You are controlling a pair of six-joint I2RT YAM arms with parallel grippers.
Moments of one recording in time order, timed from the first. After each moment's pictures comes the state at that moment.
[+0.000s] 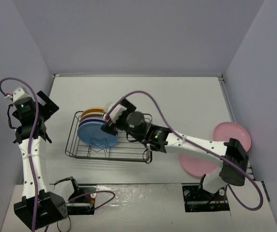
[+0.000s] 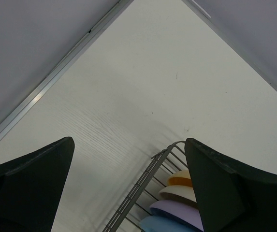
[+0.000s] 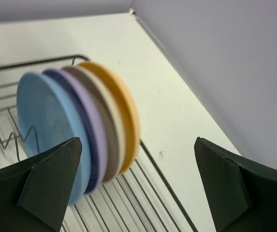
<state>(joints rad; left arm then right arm) 0.35 1.01 1.04 -0.51 -0.06 -0.41 1.13 1.54 1.18 0.20 0.31 -0.39</state>
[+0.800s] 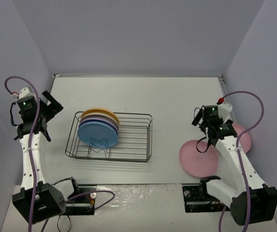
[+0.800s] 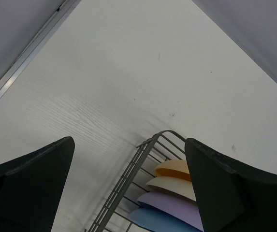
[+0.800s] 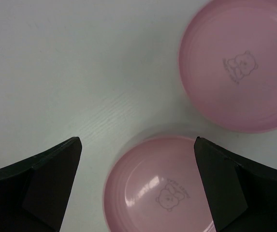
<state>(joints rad) 0.35 1.07 1.04 -0.50 0.07 -0.42 0.15 1.02 0.83 -0.64 0.47 0.59</state>
